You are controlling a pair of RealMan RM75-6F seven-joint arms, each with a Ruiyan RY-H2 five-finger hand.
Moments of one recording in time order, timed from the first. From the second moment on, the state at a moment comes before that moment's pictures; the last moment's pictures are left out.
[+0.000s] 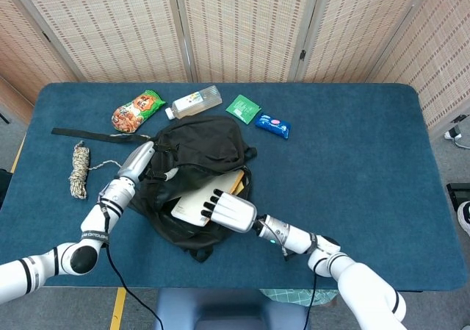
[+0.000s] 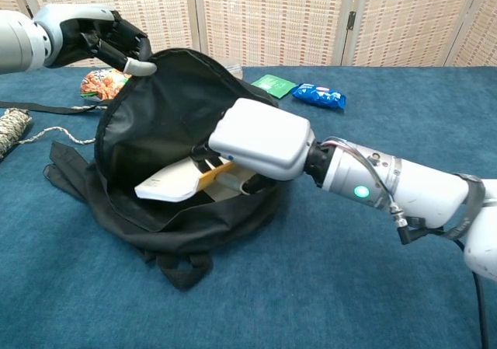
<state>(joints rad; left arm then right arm) -0.82 -1.31 -0.37 -1.60 0.82 0.77 -0.15 0.97 -2.09 -0.05 -0.43 -1.85 1.34 0.14</state>
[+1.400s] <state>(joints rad) -0.78 -1.25 -0.35 -1.66 0.89 0.79 -0.22 1.00 -2.14 0.03 -0.54 -1.69 1.18 -0.21</state>
